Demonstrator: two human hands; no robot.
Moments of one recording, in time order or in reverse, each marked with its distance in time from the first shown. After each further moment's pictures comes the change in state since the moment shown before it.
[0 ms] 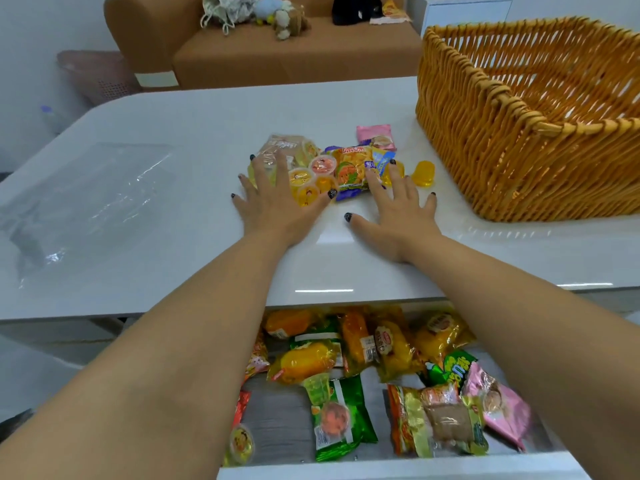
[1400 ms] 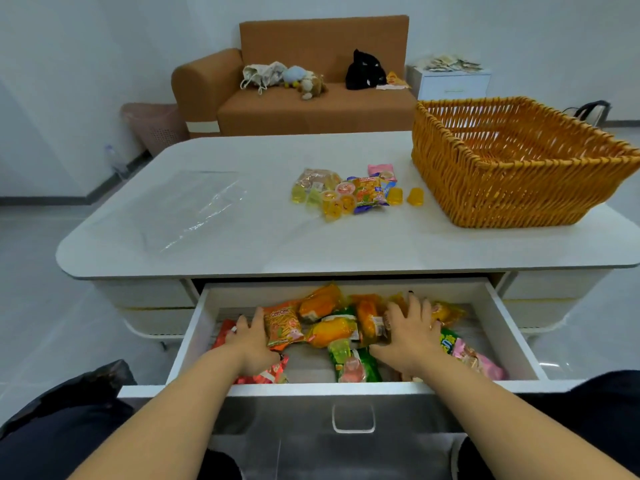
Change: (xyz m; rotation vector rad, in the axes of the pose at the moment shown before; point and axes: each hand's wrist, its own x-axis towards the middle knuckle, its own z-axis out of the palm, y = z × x) left_hand -0.228 -0.135 -0.043 0.036 -0.647 -0.154; right_hand -0.215 -0.029 0.034 -0.053 -0.261 0.138
